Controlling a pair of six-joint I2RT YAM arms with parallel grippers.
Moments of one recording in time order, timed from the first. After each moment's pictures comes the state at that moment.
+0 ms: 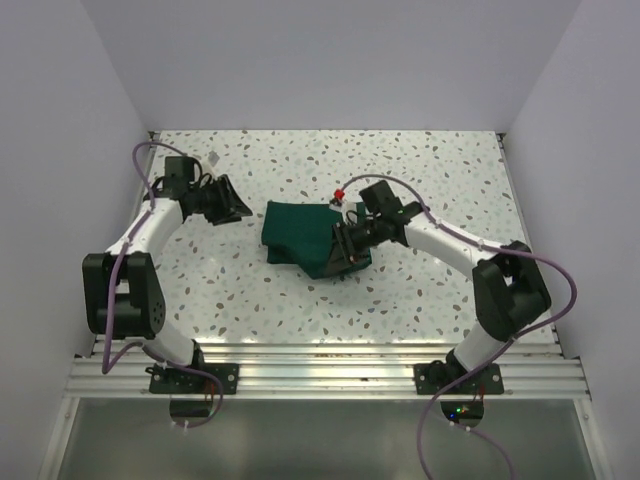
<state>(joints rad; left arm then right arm) 0.03 1.59 1.14 -0.45 0.55 -0.39 0.54 1.66 1.19 -0.51 -0.82 0.34</state>
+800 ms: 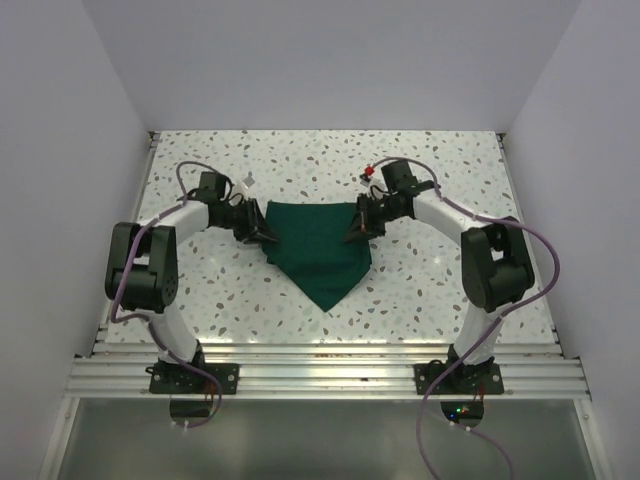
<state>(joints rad) -0.09 1.75 1.09 -0.40 0.76 -0.40 0.35 1.84 1.33 -0.51 -0.70 0.47</state>
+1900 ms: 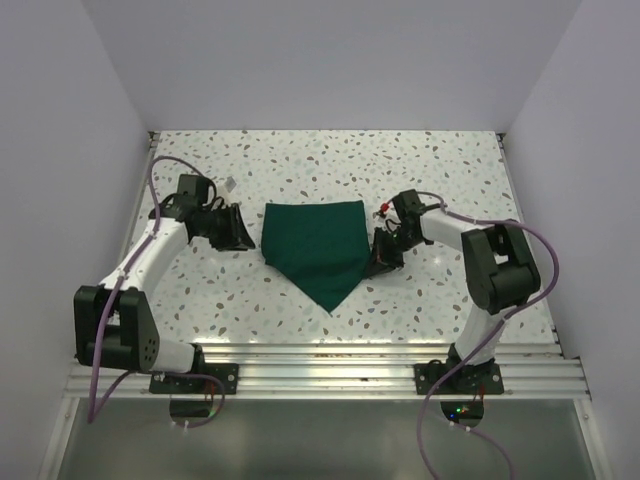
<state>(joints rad) -0.09 1.41 1.02 -0.66 0.49 -0.29 0.30 1.79 1.04 -0.60 -0.59 0.42</state>
